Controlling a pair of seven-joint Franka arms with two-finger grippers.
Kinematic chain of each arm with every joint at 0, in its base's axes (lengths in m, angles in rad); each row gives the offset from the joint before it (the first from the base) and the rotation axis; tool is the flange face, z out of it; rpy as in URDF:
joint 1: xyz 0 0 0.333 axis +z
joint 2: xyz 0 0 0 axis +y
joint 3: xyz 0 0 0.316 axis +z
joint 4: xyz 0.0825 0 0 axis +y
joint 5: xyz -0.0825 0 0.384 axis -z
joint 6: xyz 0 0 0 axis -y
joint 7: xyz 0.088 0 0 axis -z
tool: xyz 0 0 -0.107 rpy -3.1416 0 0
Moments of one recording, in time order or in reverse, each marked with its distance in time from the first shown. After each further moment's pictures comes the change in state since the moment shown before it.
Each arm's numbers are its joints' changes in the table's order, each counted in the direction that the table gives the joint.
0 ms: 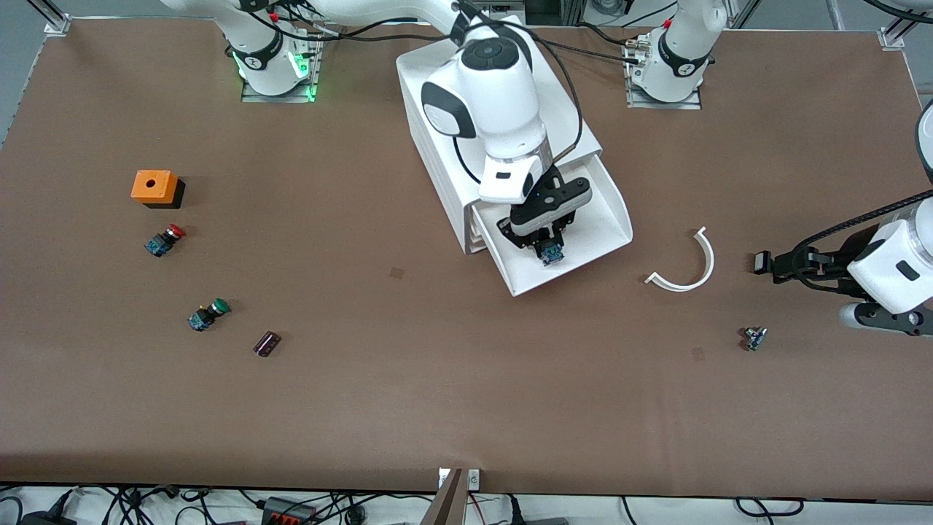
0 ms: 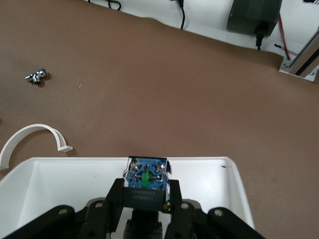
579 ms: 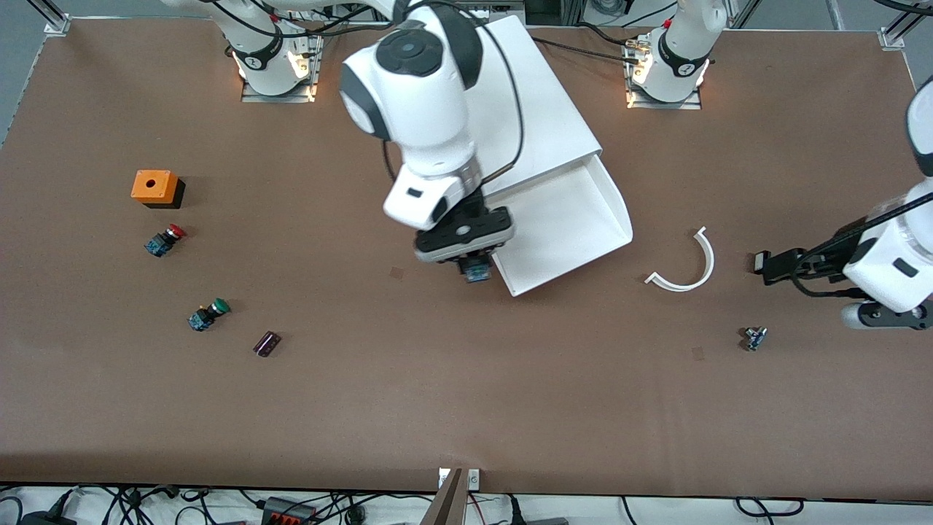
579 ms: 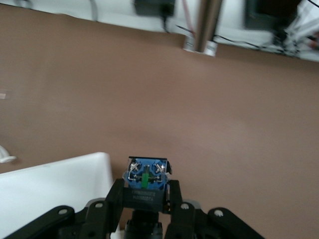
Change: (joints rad) left arm -0.046 -0.012 -0.024 0.007 0.003 0.003 -0.318; right arm -0.177 -0.105 -0.010 -0.021 -0.036 -0.339 0.005
